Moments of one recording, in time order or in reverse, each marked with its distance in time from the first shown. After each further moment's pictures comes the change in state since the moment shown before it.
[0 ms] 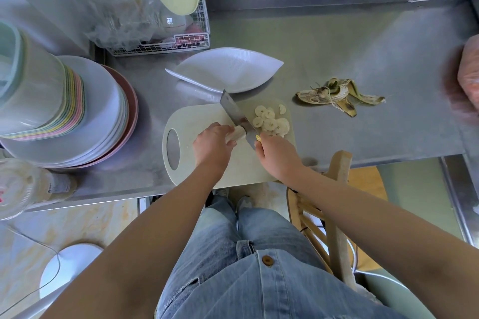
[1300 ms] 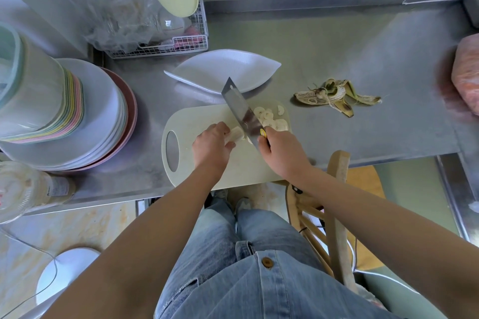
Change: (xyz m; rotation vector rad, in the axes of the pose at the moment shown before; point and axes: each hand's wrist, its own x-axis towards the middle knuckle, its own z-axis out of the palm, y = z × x) left_hand 0.002 -0.005 0.004 0.003 0.014 0.024; right_hand -0.007 0.000 -0.019 0.045 0.115 0.001
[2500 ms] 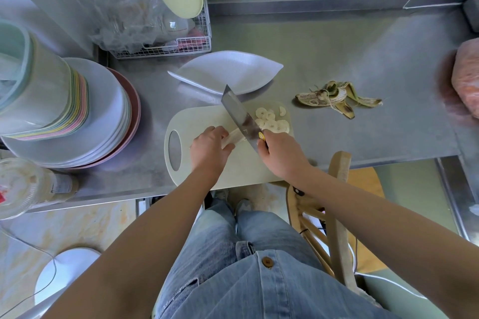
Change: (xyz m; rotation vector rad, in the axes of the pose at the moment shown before) left_hand -0.008 -0.010 -0.005 -0.035 0.013 0.016; right_hand -0.002 -0.006 0.000 -0.028 -0.066 0.003
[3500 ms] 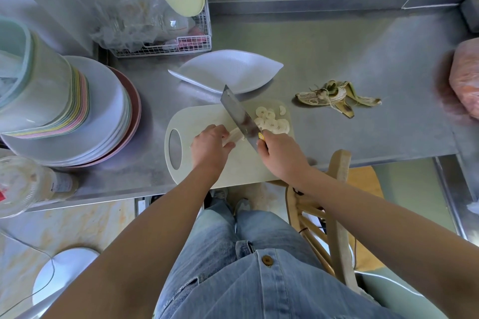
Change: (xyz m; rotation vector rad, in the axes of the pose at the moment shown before) left_hand 0.002 -0.001 0.000 -0.028 -0.012 -0.021; right_hand -0.005 -0.003 0.001 -0.011 0.019 -0.020
